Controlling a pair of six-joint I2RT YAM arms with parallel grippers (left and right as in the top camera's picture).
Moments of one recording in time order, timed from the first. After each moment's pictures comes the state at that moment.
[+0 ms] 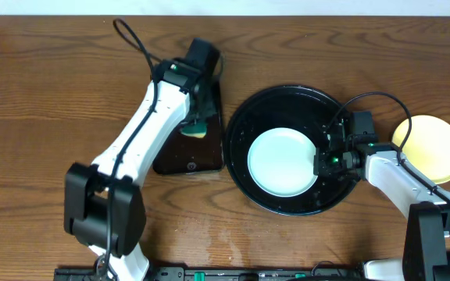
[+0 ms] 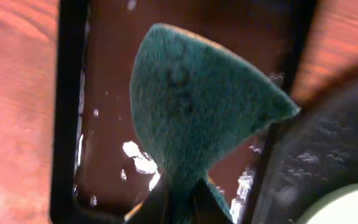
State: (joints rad) left arm -0.36 1.86 1.51 -1.03 -0.14 -0.61; right arm 0.10 1.59 0.74 -0.46 -0.26 0.19
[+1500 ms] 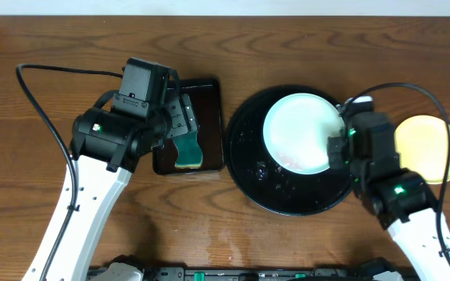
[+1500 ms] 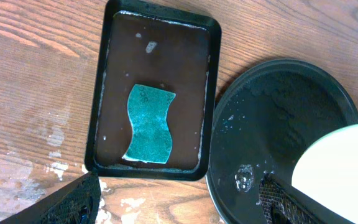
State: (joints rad) left arm -0.32 1.33 1.45 -1.13 -0.03 -0.56; right arm 0.34 1.04 0.87 -0.61 0.26 0.09
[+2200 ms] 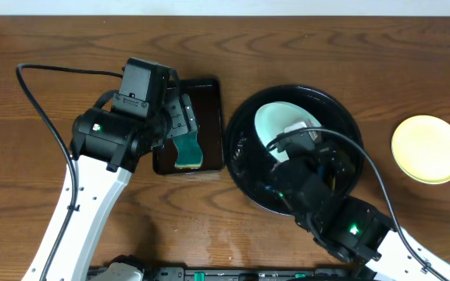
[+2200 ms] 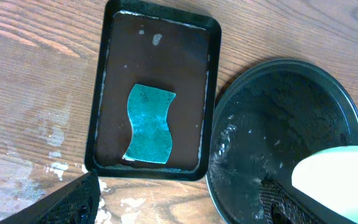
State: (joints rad) left arm -0.32 1.33 1.45 -1.13 -0.03 -0.56; right arm 0.94 1.05 0.87 -0.51 1.07 -0.15
